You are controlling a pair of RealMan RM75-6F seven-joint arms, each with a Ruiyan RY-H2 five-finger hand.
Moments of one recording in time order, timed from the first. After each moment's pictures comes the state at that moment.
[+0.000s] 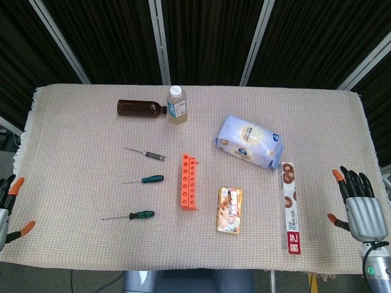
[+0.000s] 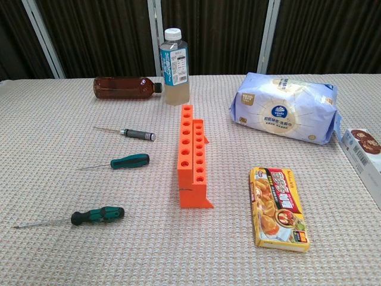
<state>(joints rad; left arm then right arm) -0.01 -1.15 -0.01 -1.58 1.56 1.59 0.12 0.10 -1.14 0.08 -1.60 -1.50 1.47 -0.11</state>
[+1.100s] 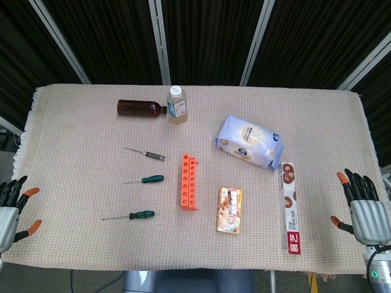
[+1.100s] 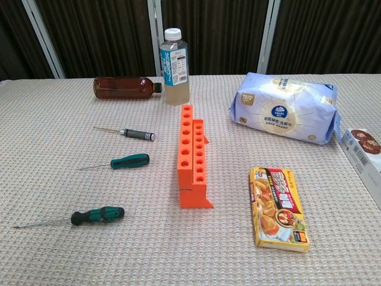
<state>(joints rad) -0.03 -1.13 0.00 -1.62 1.54 1.53 0.14 0.08 -1.14 0.07 -1.56 -1.51 1.49 -0.06</state>
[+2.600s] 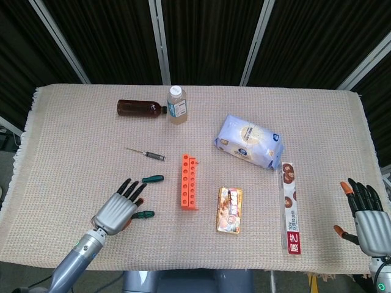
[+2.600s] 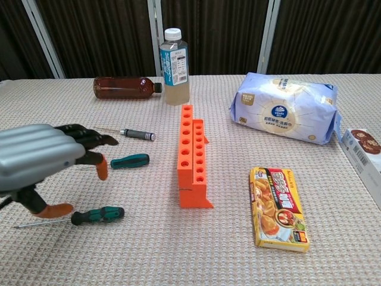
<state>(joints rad) -0.45 -1.42 -0.07 -1.96 1.17 1.00 1.05 0.03 -1.16 0.03 -1.49 -1.56 1.55 0.03</state>
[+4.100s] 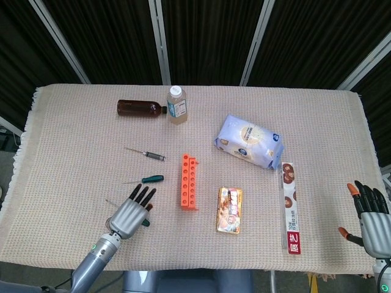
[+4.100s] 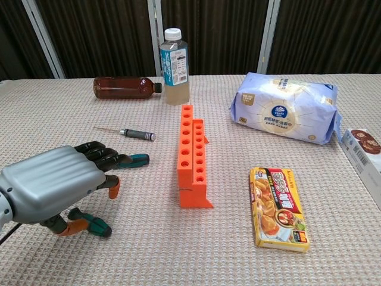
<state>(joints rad) -0.58 -1.59 0.12 -1.79 1.19 1.22 1.10 0.01 -1.15 0.04 -1.49 -1.52 1.53 0.03</state>
